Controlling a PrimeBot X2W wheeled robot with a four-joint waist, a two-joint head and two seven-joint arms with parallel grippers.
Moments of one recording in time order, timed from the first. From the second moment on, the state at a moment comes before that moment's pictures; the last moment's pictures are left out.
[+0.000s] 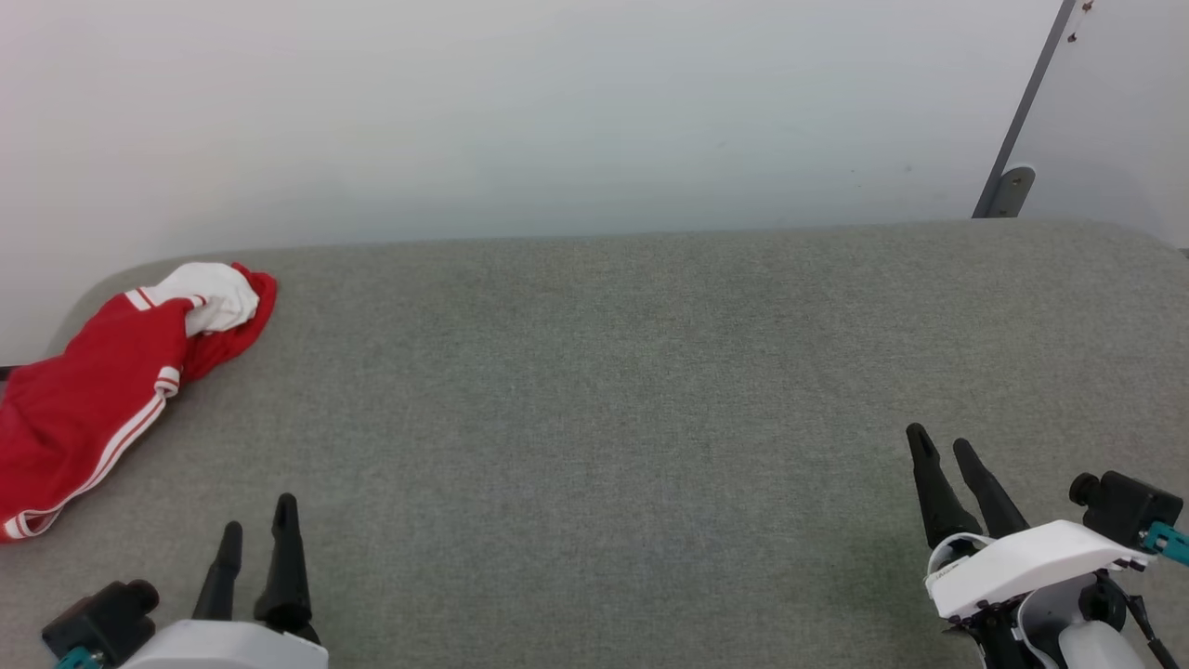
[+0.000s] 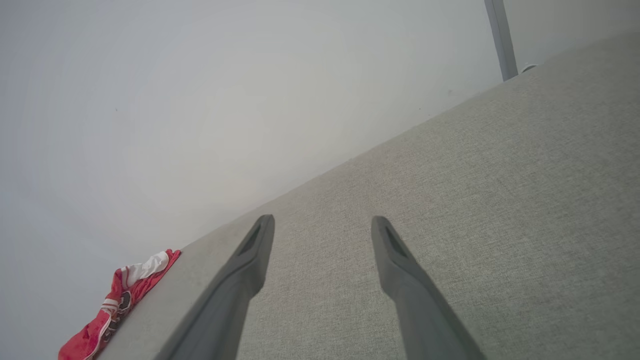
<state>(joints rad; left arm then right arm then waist) 0.04 0.23 -0.01 0.09 -0.79 0.07 -0.14 -0.20 -0.13 0.11 0.36 0.76 0.13 -0.10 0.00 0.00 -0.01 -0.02</state>
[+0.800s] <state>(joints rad) 0.07 0.23 0.03 0.04 -0.55 0.00 -0.20 -0.22 -0.15 0.13 0.36 0.54 0.13 -0.13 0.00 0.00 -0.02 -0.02</state>
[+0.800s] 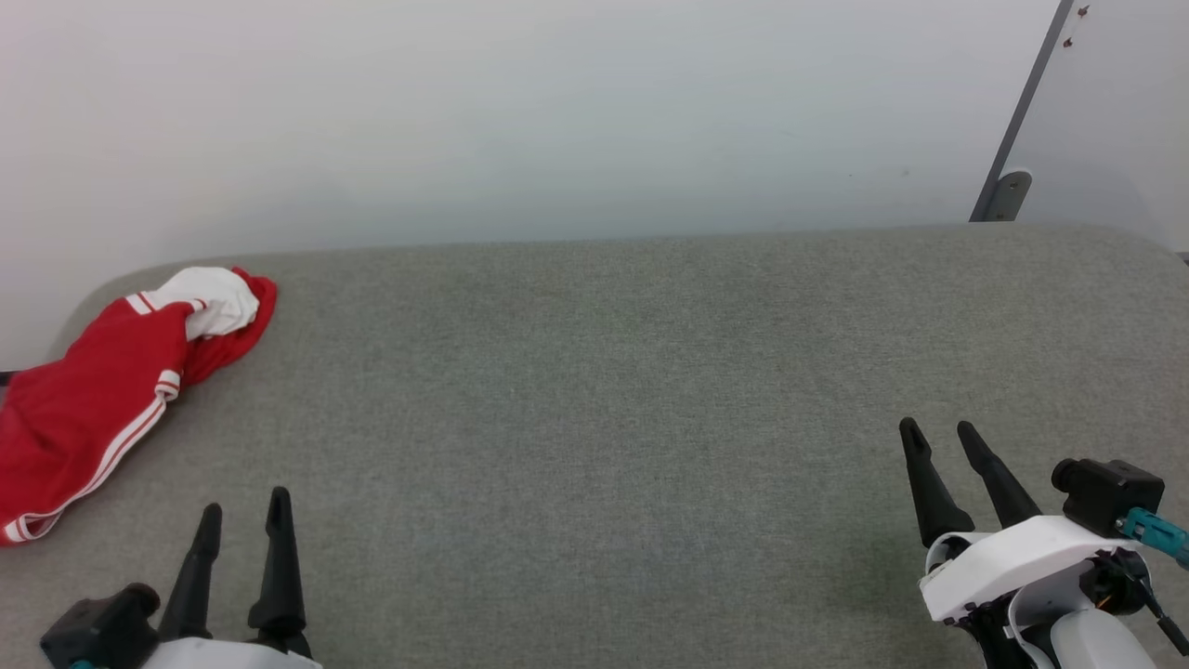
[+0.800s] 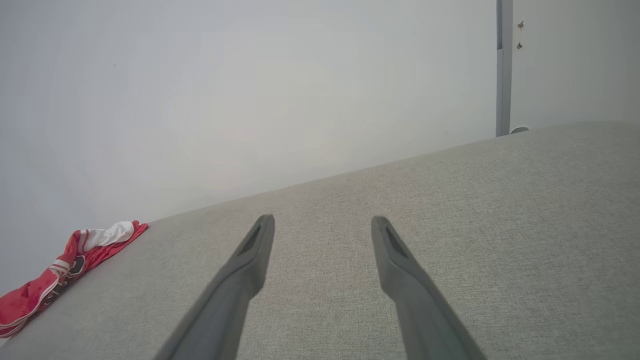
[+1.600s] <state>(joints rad) 0.10 0.25 0.04 0.02 -0.38 -0.06 -0.24 -0.22 -0.18 0.13 0.35 0.37 0.13 -0.16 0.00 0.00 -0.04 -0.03</state>
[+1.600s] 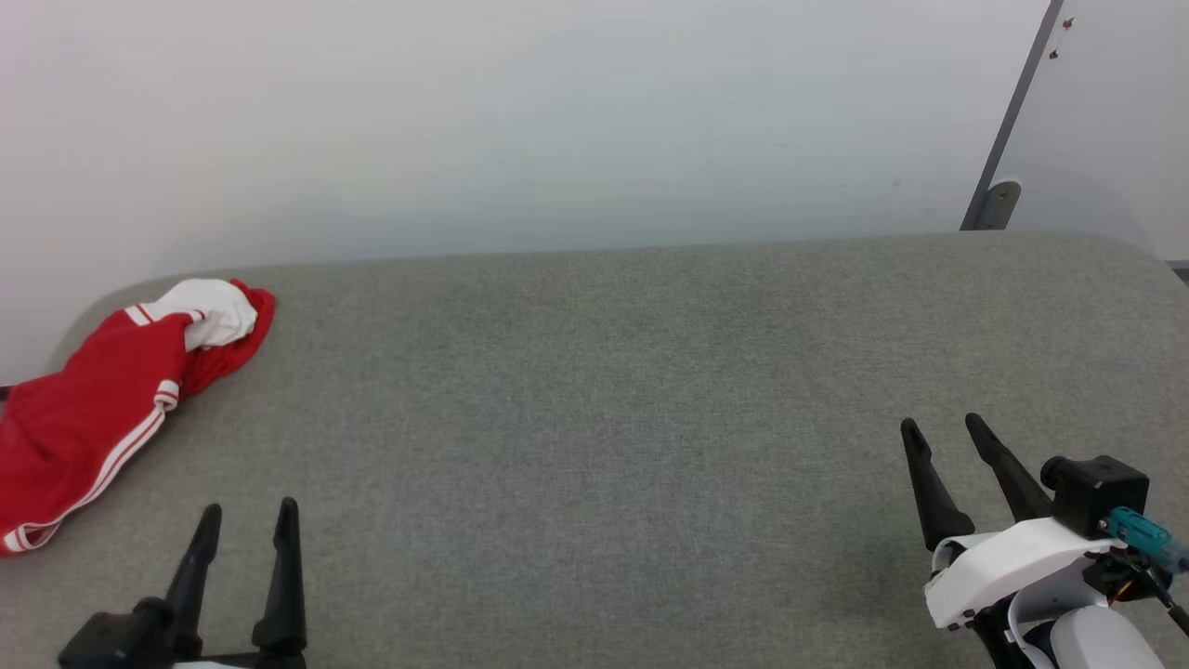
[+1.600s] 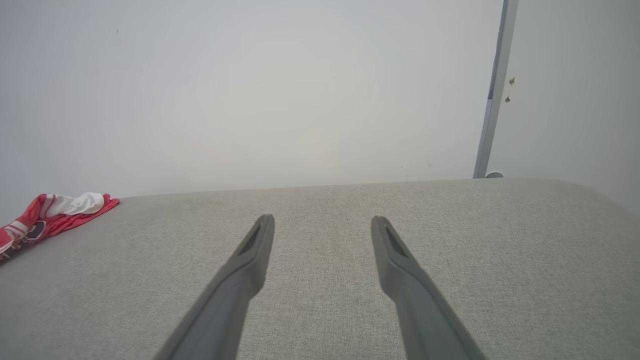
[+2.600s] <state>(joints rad) 0.11 0.26 0.04 0.03 -0.35 -0.04 -0.25 -0.22 -0.18 0.13 0.35 0.29 0.13 -0.17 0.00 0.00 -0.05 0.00</state>
